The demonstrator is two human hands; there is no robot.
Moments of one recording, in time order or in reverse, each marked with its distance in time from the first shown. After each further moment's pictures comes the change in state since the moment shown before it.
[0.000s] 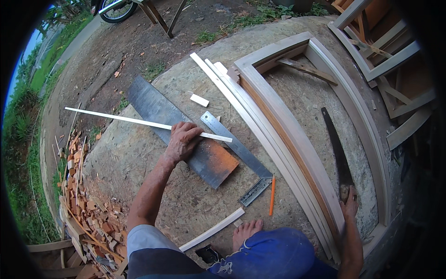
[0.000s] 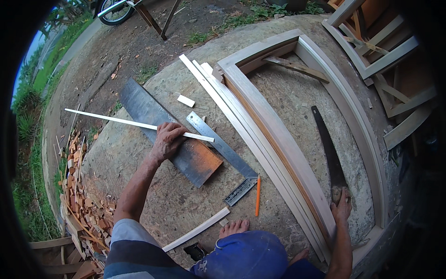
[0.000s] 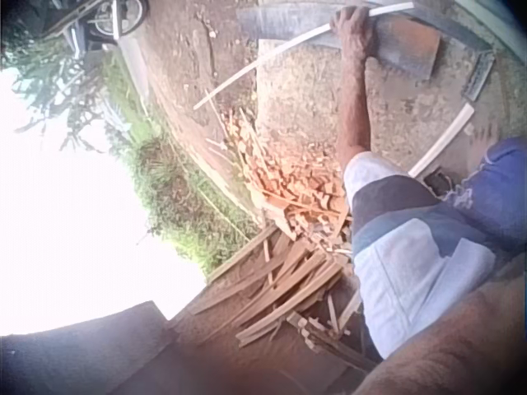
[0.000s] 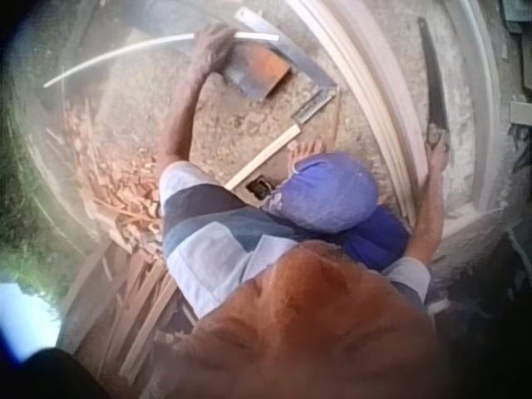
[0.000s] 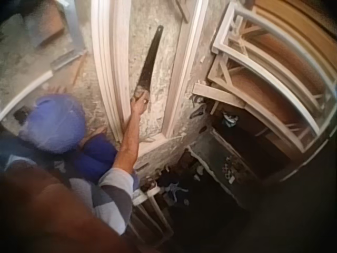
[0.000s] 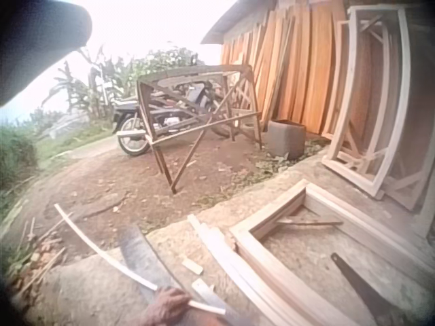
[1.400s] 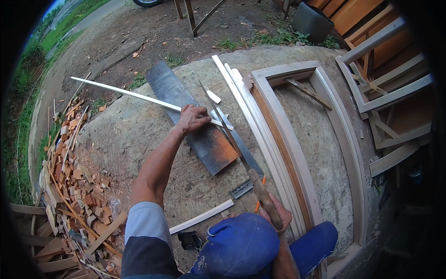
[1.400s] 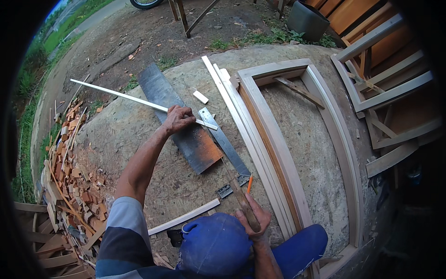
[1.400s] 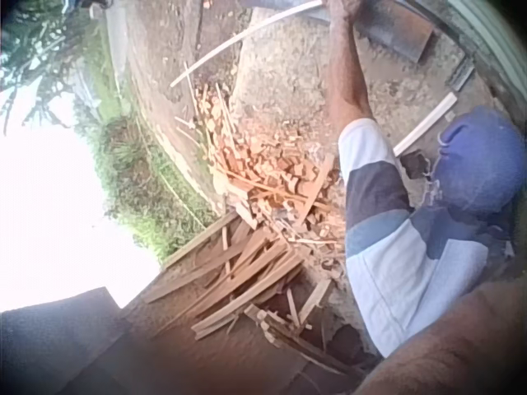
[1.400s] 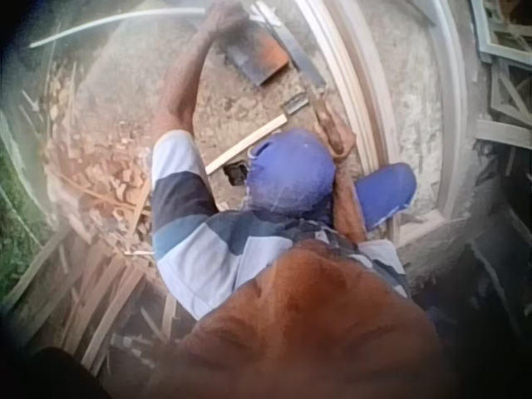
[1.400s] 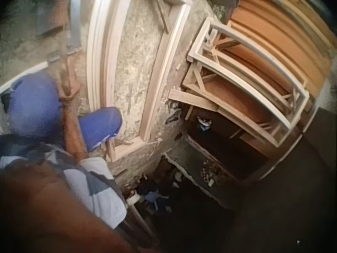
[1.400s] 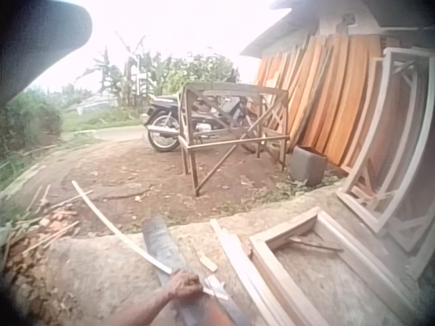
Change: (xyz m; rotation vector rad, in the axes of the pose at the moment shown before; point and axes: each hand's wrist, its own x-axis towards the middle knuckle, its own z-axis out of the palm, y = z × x) left_hand 0.016 -0.016 -0.007 -0.193 -0.068 -0.360; right_hand -0.159 -0.314 -0.122 1.253 0.063 -0.748
